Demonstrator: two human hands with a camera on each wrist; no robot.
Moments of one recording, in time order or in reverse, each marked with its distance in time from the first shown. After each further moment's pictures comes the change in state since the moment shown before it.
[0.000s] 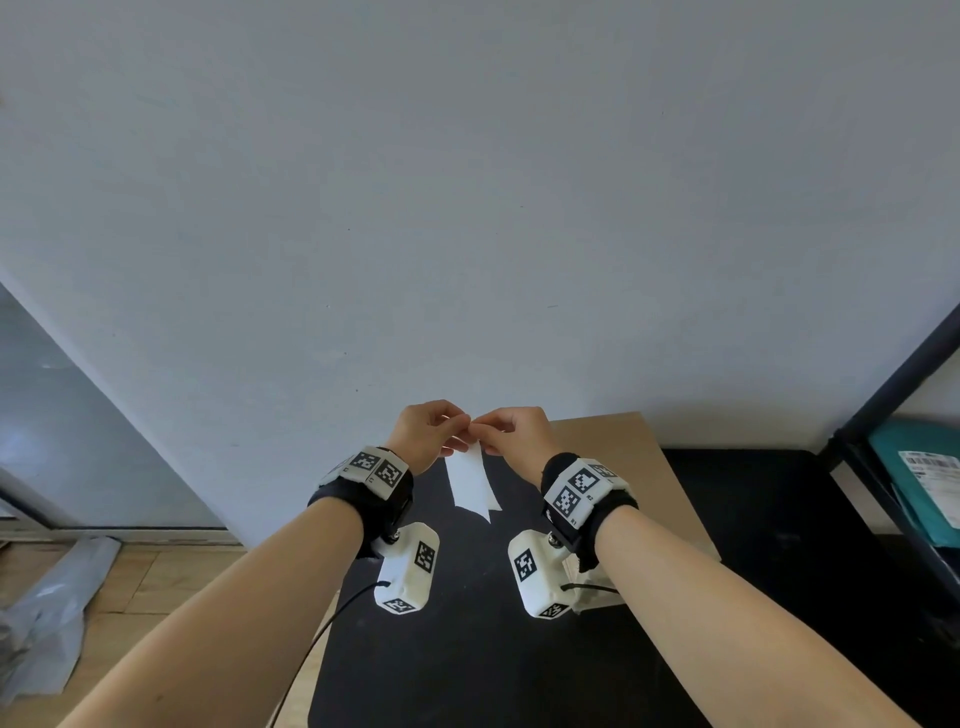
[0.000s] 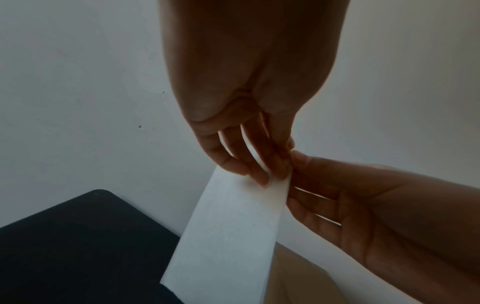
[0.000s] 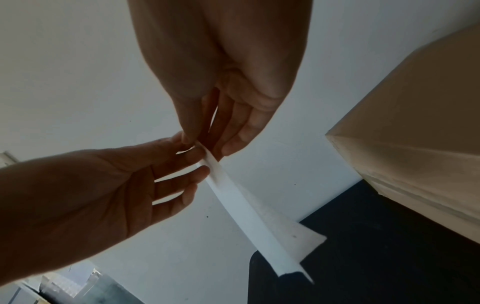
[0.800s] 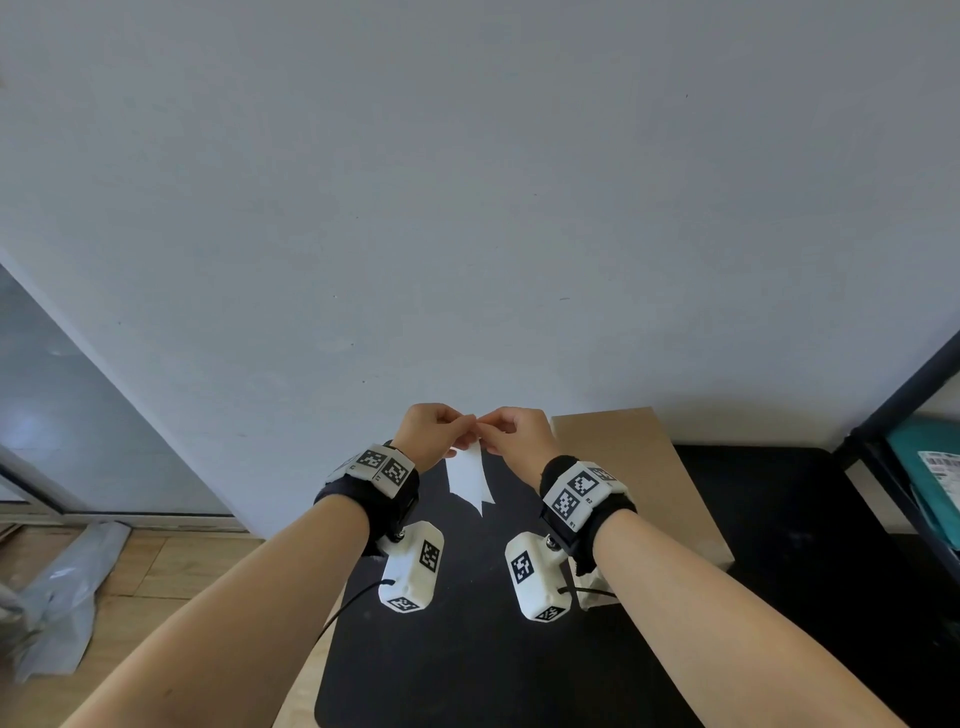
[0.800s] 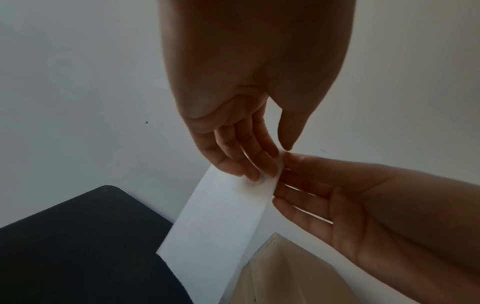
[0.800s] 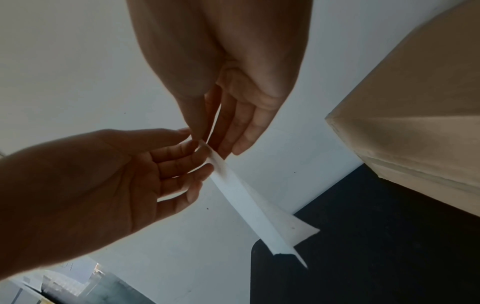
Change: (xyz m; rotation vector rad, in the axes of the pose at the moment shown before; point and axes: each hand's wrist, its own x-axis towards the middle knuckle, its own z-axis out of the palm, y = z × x) left_hand 0.006 -0.009 -0.001 0.065 0.052 -0.071; right_hand 0.005 0.008 0.015 0.019 0.016 0.054
